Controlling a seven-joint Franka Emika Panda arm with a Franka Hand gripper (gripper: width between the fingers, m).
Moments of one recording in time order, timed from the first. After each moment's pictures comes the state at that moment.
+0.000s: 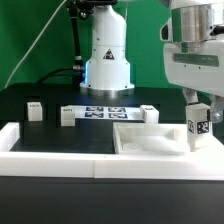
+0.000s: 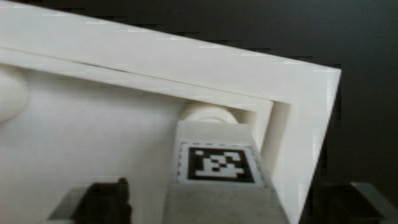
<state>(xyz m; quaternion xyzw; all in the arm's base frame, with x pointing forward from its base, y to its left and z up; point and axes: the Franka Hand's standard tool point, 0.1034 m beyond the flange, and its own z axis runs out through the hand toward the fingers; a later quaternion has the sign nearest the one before) 0.614 0.116 0.083 -0.81 0.58 0.02 0.07</state>
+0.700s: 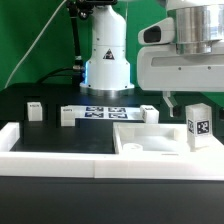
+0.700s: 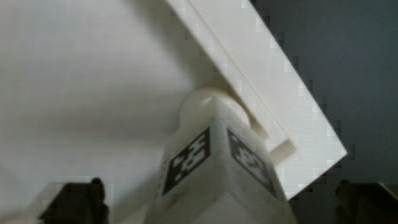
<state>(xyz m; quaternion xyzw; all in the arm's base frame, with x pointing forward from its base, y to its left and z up) 0.611 0.113 0.081 -0.97 0.24 0.00 0.06</state>
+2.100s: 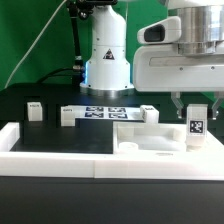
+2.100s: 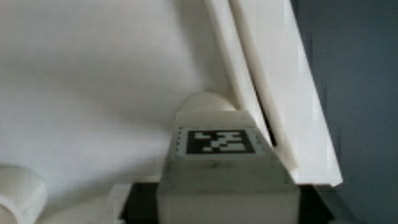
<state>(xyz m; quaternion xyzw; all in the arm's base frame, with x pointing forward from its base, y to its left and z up) 0.613 0.109 0.080 -0.96 0.26 0.01 0.06</state>
